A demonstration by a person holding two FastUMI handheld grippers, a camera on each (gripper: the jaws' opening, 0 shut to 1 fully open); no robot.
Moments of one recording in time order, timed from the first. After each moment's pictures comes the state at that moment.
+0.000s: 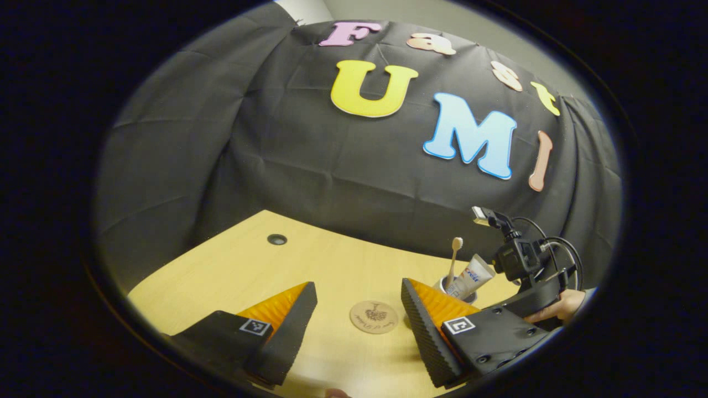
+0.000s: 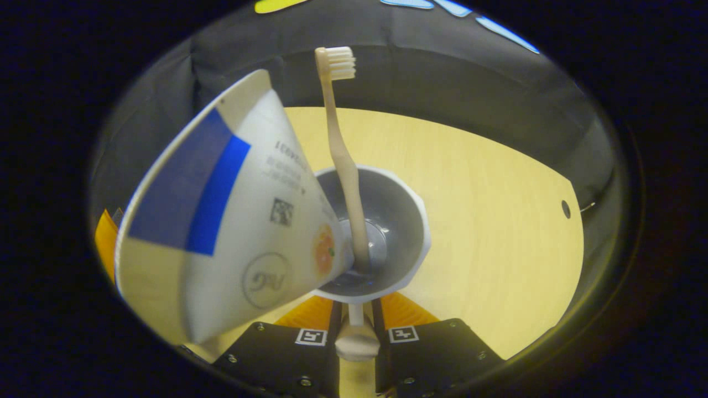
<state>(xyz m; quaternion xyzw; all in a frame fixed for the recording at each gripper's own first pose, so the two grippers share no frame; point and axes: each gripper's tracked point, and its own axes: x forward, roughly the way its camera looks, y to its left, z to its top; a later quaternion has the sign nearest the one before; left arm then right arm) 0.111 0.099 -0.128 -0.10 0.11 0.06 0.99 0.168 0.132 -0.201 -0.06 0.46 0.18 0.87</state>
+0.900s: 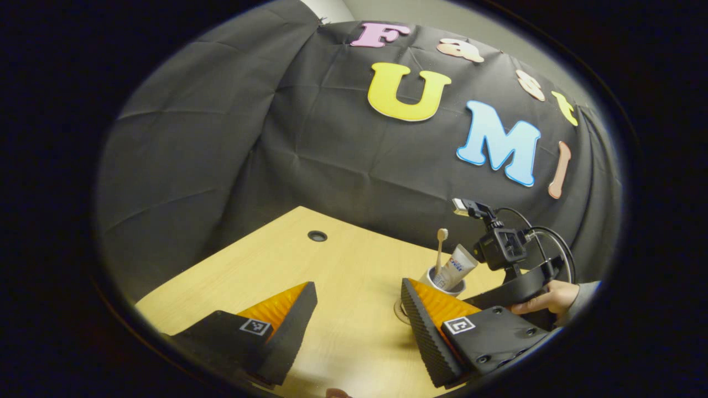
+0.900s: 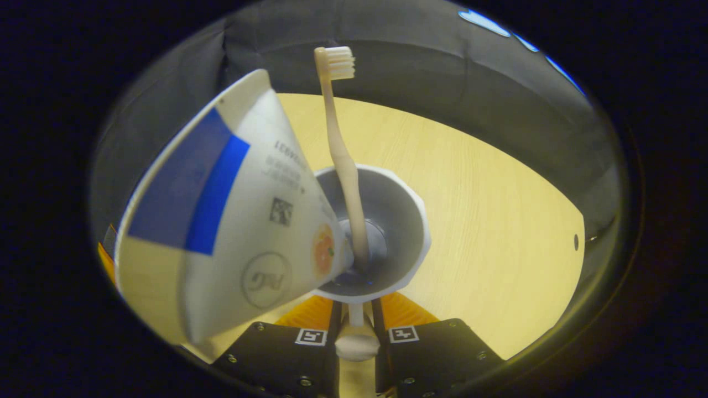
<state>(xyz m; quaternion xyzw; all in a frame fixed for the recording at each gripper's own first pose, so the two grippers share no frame) 0.074 0.168 -0.134 -0.11 0.11 0.10 0.98 0.192 0.236 -0.165 -0.12 0.47 0.21 0.85</state>
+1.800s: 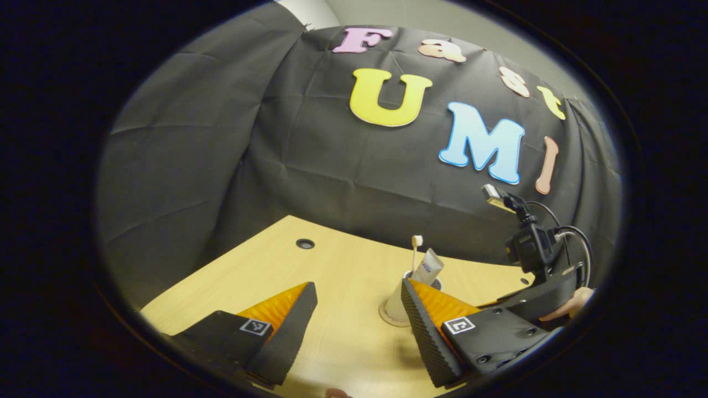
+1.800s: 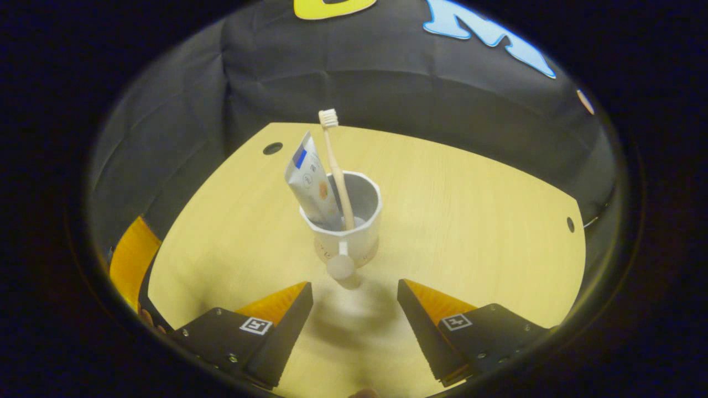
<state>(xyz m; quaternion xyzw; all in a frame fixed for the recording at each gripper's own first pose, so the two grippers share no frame) 0.068 0.121 -0.104 -0.08 0.10 0.08 0.99 0.144 0.211 -0.097 -0.05 0.40 0.21 0.89</state>
